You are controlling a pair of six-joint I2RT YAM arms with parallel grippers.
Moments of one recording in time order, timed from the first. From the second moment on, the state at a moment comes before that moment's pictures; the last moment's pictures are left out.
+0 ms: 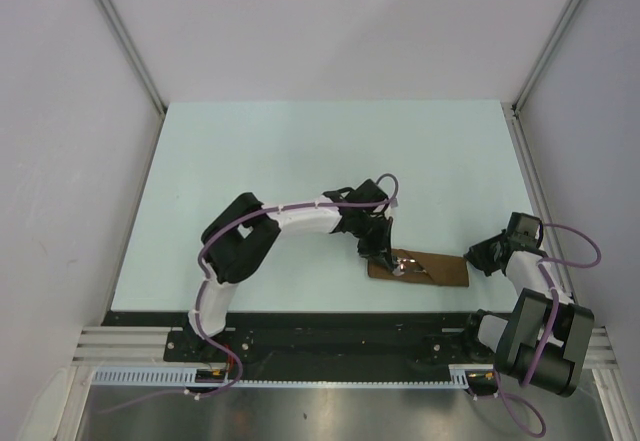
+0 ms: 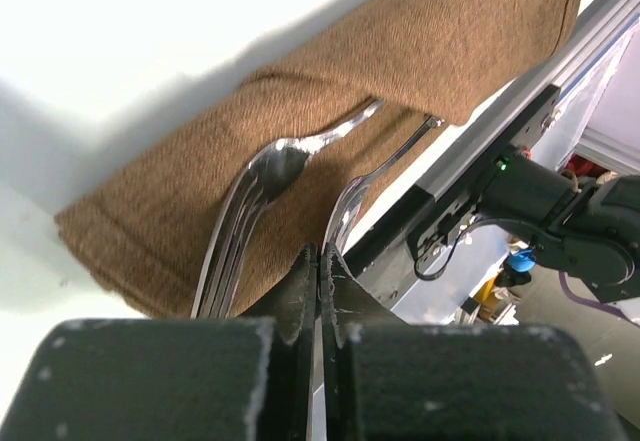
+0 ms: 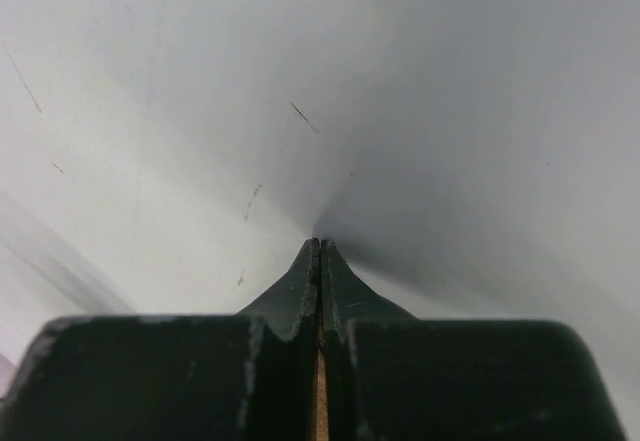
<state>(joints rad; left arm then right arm) -0.93 2.07 1.41 -0.38 0.55 -0.79 -0.36 1.13 0.42 -0.34 -0.17 0.82</state>
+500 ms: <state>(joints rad) -0.93 2.11 1.47 -0.41 0.54 -0.78 -0.37 1.11 0.42 -0.35 -0.15 0.82</state>
